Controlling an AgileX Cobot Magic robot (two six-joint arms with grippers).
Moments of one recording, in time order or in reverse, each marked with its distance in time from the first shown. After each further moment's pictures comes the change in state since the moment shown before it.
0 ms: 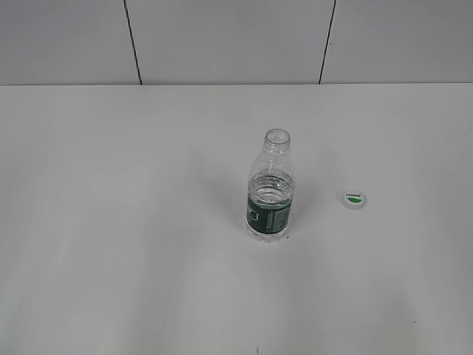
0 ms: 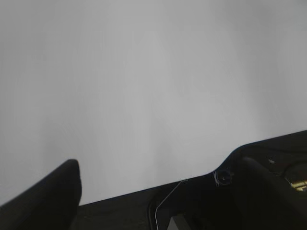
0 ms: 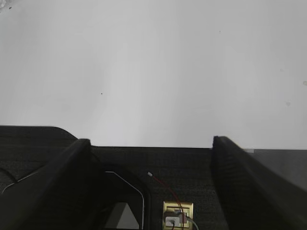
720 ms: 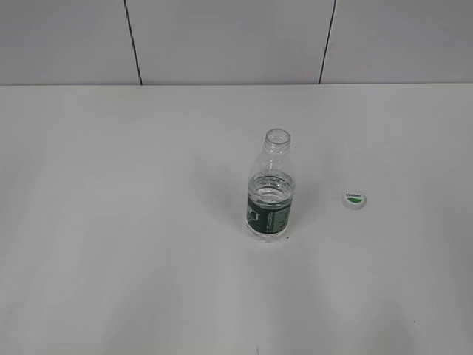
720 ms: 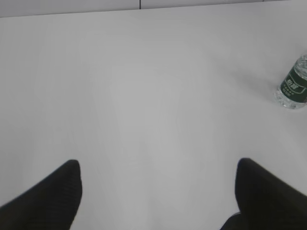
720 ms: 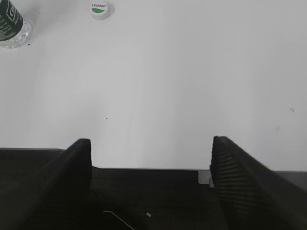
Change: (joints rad) left arm 0.000 -0.476 0.019 0.022 -0.009 -0.042; right arm 0.000 -0.177 0.001 0.004 0.001 0.001
